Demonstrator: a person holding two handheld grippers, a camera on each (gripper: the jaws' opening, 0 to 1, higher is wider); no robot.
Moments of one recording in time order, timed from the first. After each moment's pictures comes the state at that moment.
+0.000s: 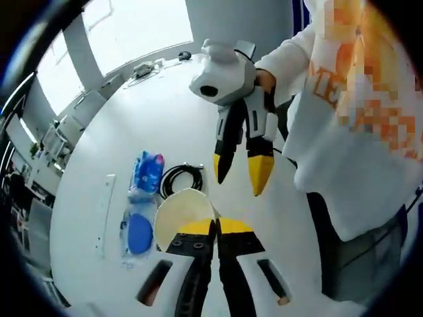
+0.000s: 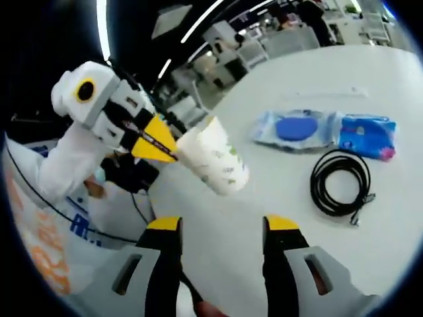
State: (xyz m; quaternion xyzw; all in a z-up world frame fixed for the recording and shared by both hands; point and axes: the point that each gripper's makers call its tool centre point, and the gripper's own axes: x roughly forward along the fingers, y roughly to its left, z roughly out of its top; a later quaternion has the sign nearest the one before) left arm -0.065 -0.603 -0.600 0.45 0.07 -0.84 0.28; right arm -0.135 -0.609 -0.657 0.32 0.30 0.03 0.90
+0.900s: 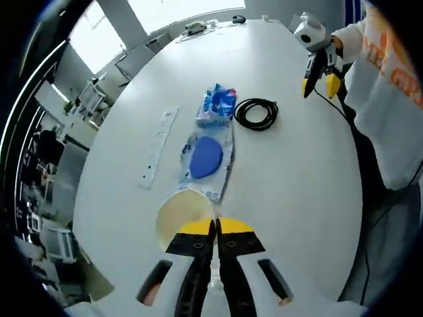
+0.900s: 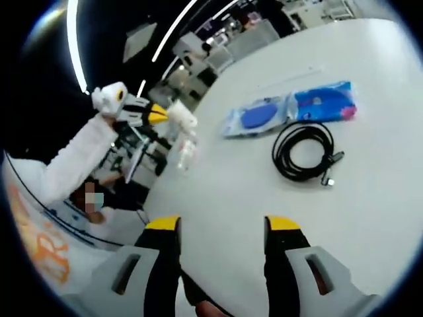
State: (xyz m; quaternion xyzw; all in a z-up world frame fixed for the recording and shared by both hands) left arm 0.117 -0.641 -0.590 0.54 0.10 -0.74 0.40; right arm -0.173 -0.631 -0.675 0.39 0.29 -0.04 0.87
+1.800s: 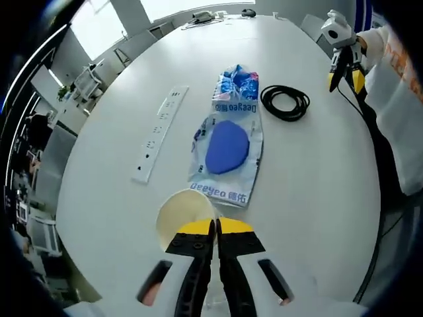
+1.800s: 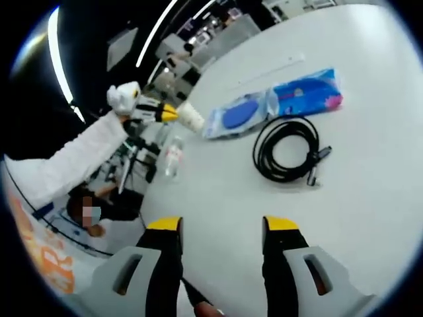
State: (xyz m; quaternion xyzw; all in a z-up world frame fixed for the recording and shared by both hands) left arm 0.136 -0.687 -0.677 0.51 0.16 -0.75 0.39; right arm -0.163 -0.655 -0.689 0.43 0.30 -0.07 0.85
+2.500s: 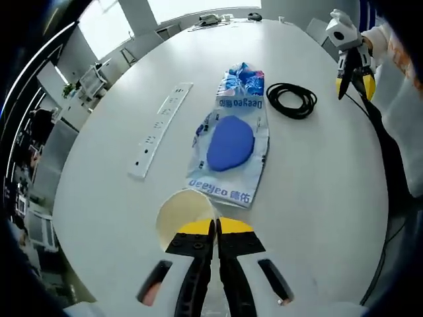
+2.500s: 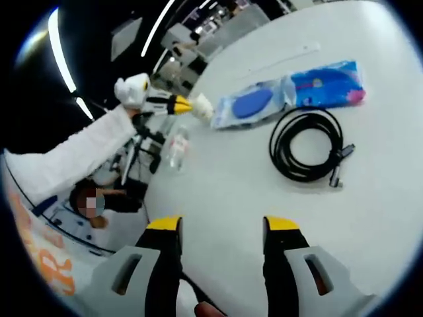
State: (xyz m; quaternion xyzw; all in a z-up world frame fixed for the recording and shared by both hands) left arm 0.136 -0.685 -0.696 0.49 0.16 -0.75 0.41; right arm -0.145 -0.636 -0.696 0.43 0.32 -0.03 0.84
